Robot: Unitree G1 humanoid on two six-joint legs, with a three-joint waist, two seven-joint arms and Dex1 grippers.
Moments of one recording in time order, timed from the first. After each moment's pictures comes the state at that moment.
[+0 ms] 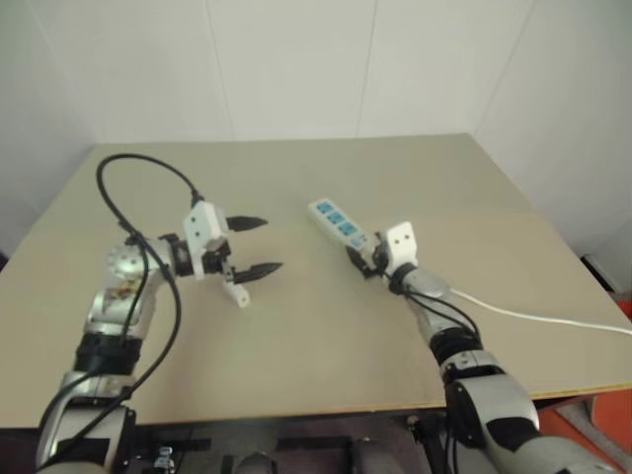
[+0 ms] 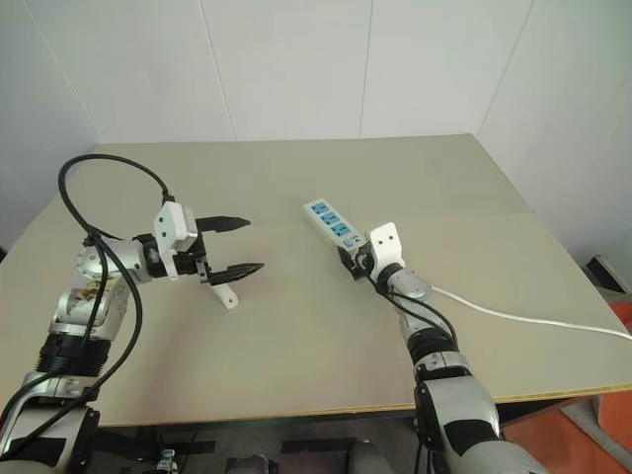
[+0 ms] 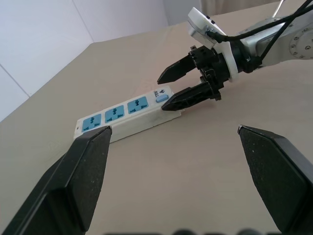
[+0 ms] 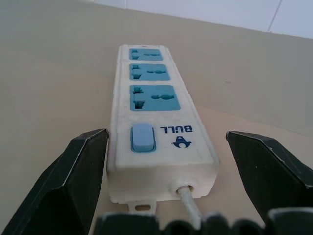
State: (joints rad) left arm -0.62 0.63 0.00 0.21 -0.30 0.04 -1.15; right arm -0.84 -0.21 -0.05 0.98 0.06 -0.26 0.43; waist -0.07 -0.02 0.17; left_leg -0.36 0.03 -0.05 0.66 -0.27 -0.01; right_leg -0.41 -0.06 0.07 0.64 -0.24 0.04
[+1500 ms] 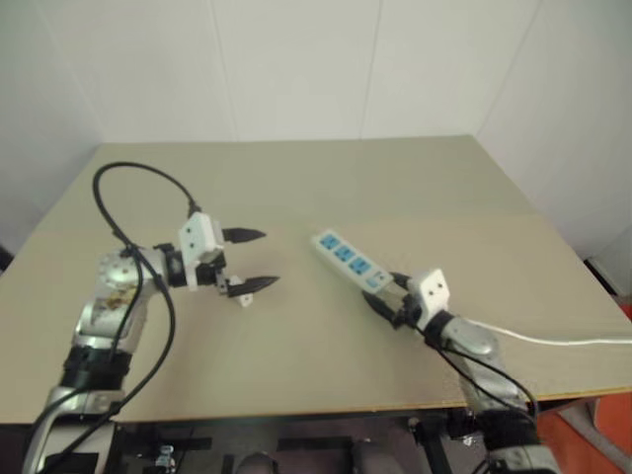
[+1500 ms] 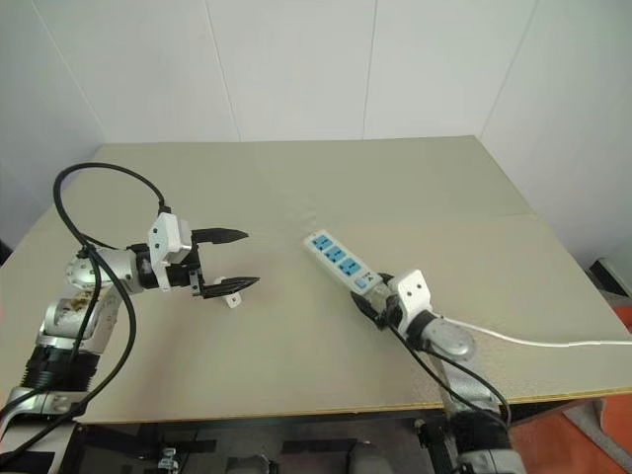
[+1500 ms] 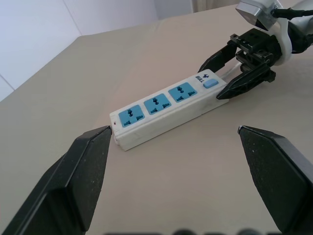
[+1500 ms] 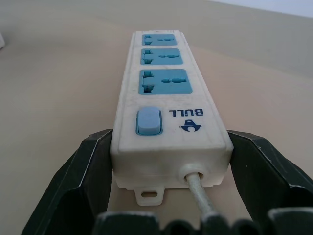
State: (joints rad) left arm -0.54 0.67 0.02 0.09 -0.34 0.11 -1.18; right arm -0.24 -0.32 -0.02 0.11 0.17 0.06 0.64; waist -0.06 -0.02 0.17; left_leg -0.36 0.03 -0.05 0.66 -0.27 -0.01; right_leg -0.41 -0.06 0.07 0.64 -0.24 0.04
